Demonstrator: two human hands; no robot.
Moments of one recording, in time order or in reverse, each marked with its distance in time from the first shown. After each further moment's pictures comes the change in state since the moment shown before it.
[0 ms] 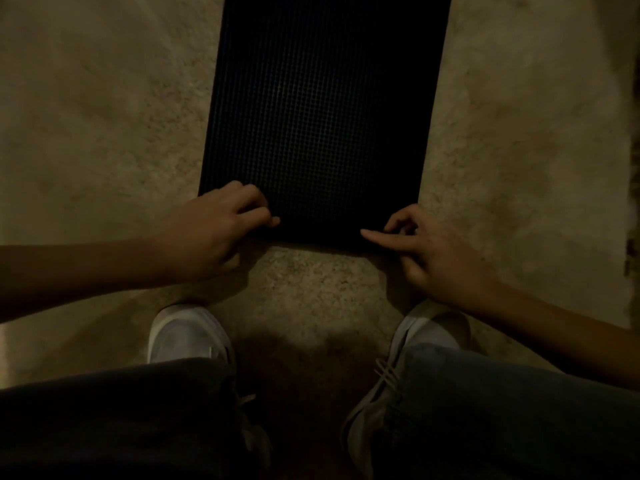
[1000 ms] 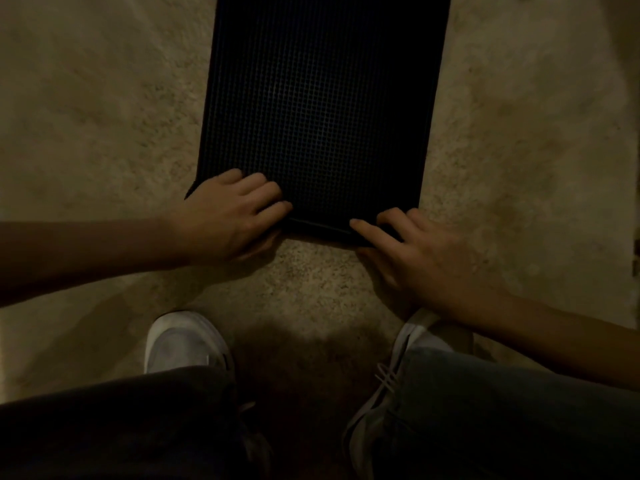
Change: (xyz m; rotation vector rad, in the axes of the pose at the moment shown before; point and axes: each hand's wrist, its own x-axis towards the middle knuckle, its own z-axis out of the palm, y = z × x) left_hand 0.032 -0.013 0.006 0.432 0.071 0.219; right_hand 0.012 0.004 0.028 -0.599 0.200 -0.127
